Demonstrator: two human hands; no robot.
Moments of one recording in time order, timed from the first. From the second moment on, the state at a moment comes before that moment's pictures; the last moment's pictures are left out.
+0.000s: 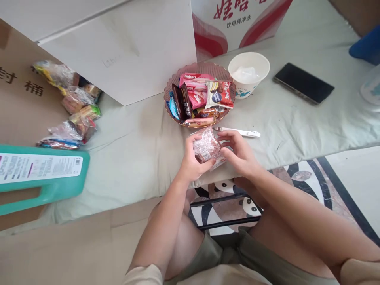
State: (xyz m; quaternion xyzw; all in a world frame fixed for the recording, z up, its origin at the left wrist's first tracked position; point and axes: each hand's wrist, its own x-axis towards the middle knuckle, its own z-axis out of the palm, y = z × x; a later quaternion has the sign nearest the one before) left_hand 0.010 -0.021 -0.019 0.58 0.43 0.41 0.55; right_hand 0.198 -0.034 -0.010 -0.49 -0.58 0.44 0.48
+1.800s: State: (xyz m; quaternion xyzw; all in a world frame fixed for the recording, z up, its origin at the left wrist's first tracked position) left_hand 0.011 -0.022 -0.019 0.70 0.46 0.41 0.36; right_hand 0.190 -0.058 0.020 -0.44 -0.30 0.77 0.34
